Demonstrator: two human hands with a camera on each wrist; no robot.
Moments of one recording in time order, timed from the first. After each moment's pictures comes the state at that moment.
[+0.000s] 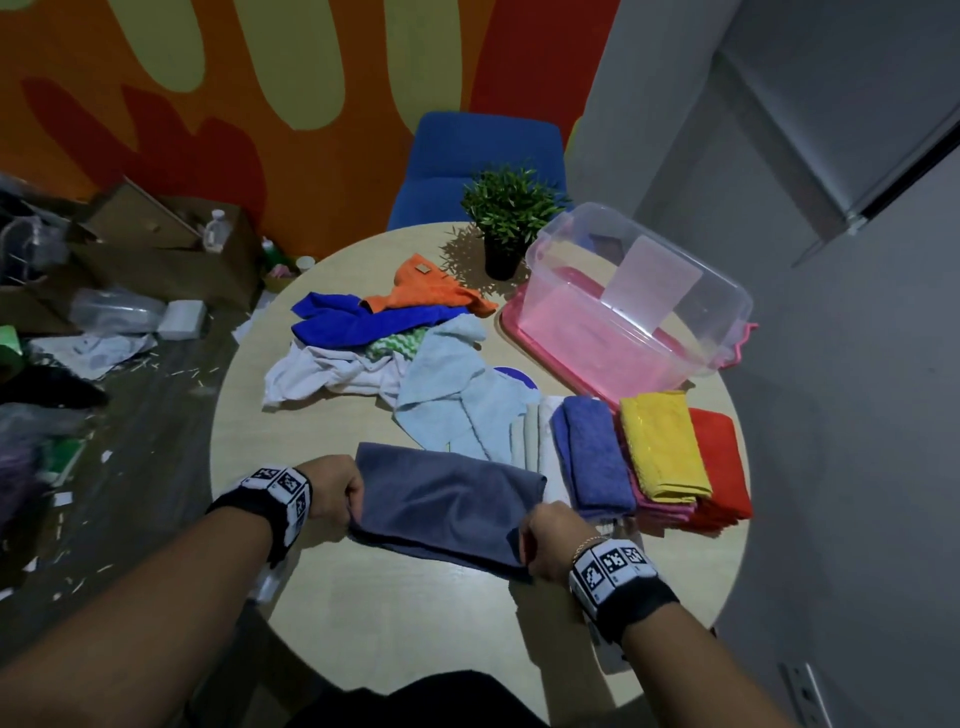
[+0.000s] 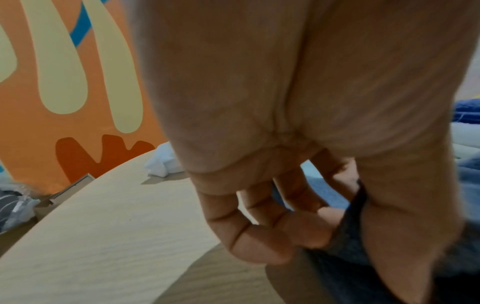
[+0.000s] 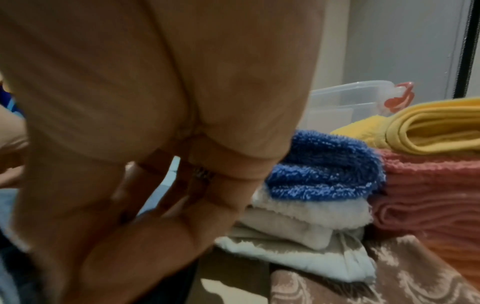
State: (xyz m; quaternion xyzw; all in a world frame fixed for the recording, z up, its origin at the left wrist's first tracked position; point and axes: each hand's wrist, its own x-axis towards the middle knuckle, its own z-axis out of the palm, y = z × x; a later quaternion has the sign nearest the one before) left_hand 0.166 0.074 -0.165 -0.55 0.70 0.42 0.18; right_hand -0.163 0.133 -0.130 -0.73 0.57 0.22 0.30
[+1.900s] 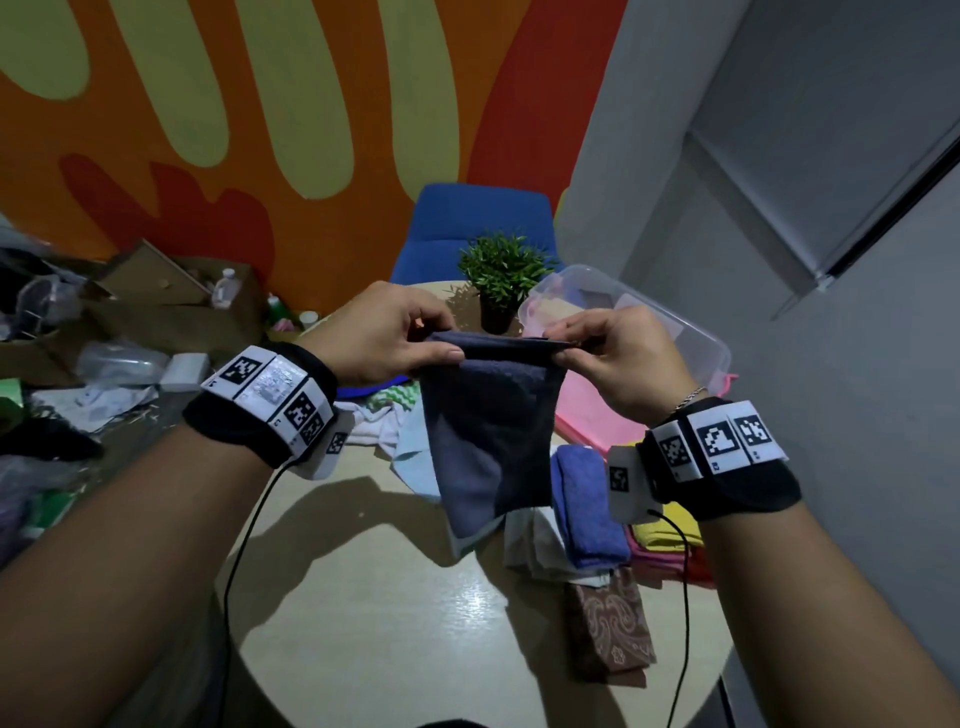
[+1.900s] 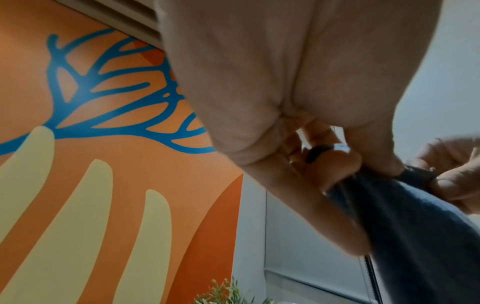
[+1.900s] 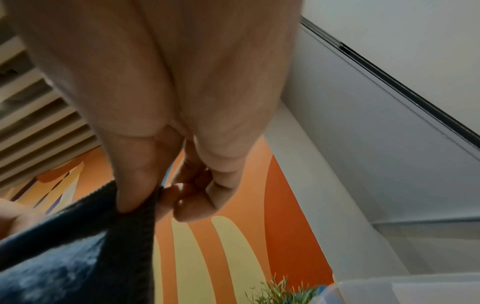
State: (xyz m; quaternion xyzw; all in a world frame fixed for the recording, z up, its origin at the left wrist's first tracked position) left_hand 0.104 0.008 0.081 -0.44 0.83 0.24 -0.25; right_hand -0.174 0.023 0.084 -0.76 0.54 -0.30 0.21
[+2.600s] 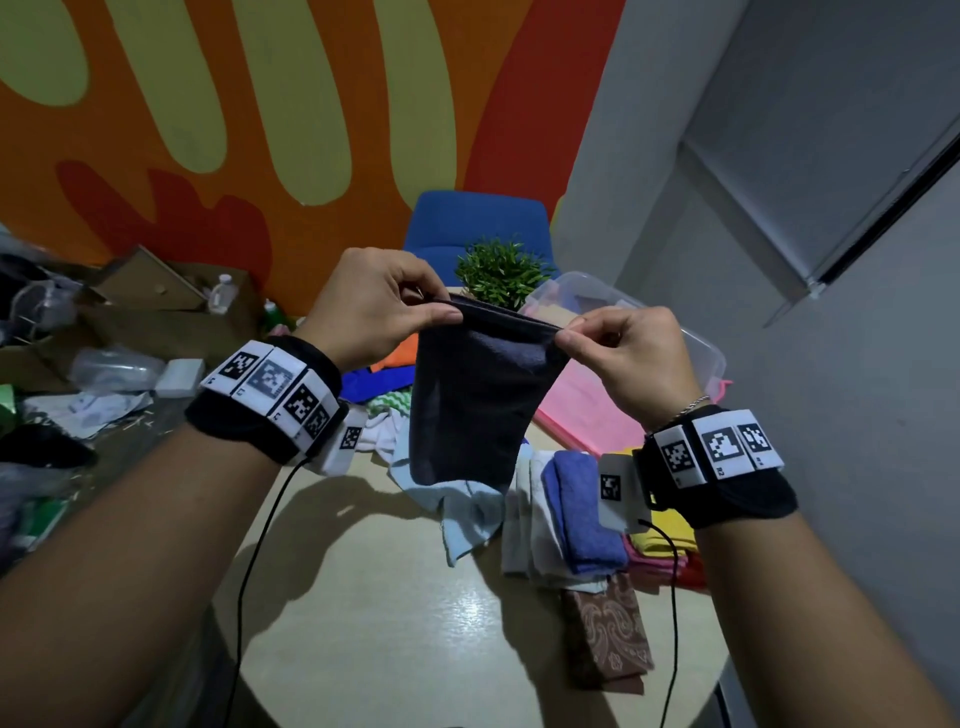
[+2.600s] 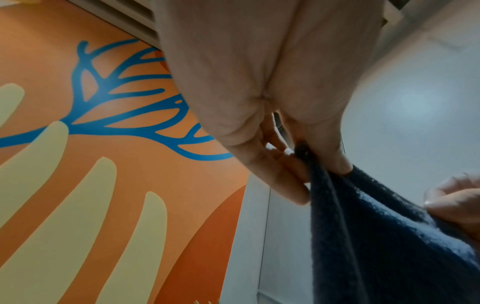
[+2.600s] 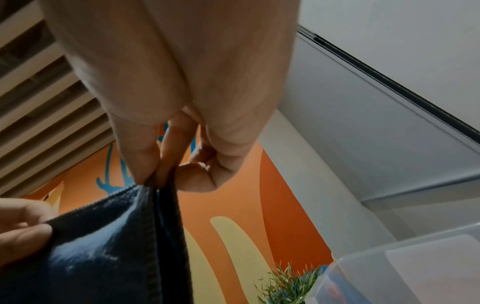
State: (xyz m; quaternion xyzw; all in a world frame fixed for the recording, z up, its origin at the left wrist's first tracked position) left_hand 0.098 0.005 0.097 -0.48 0.76 0.19 -0.40; right_hand -0.172 0.031 0.092 -0.67 0.56 -0.41 0.25
